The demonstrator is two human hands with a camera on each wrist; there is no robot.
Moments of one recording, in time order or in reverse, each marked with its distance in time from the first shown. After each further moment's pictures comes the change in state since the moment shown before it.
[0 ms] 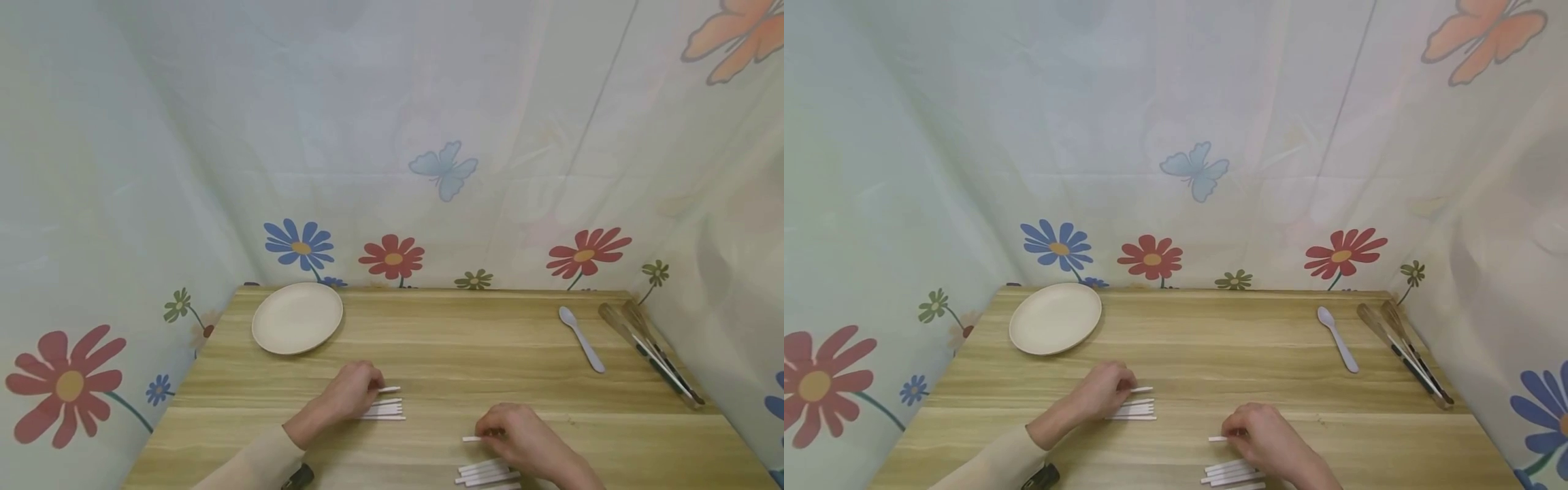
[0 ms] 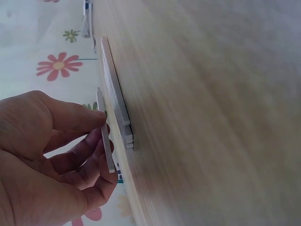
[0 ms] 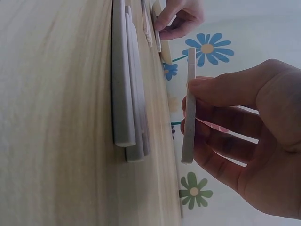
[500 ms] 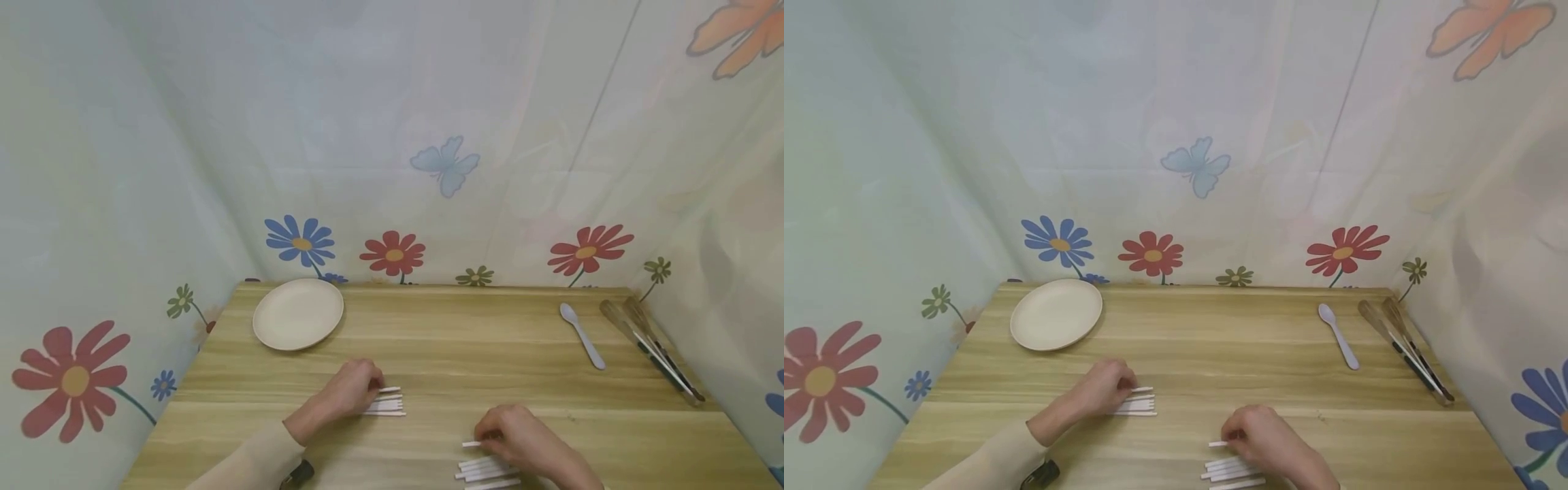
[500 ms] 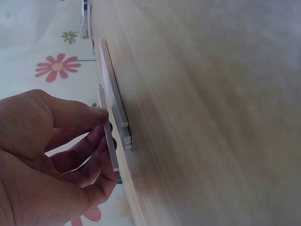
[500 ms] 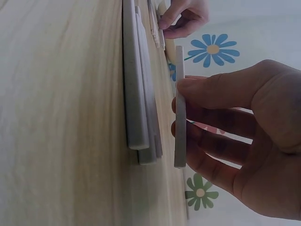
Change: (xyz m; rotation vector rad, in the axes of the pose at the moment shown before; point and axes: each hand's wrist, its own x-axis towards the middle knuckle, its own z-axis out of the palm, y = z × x) left_hand -0.001 0.003 -0.004 0.021 -0.034 0.020; right_hand 0.002 0.000 -0.002 0.021 -0.150 0.050
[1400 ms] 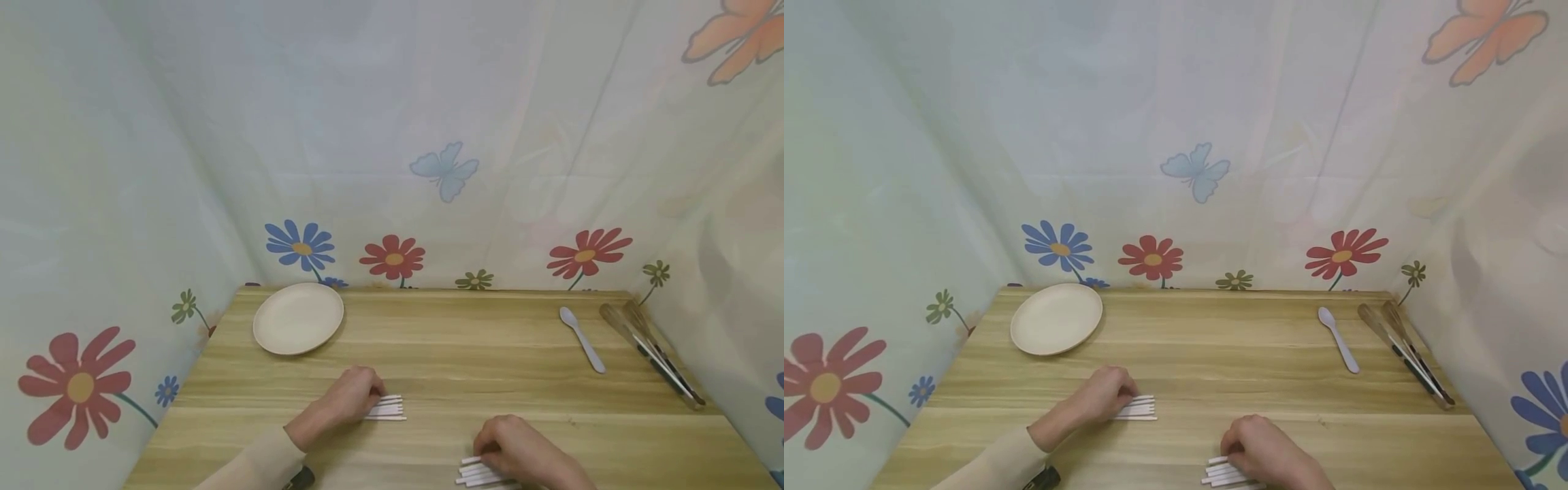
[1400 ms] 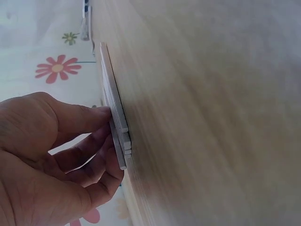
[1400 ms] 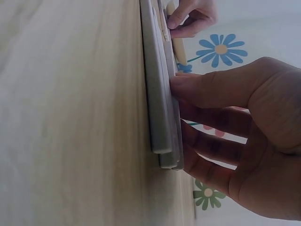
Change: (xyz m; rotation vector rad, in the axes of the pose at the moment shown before) left_hand 0.000 0.000 0.000 -0.044 -0.099 -0.032; right_hand -0.001 -0.003 0.006 0.137 -0.169 0.117
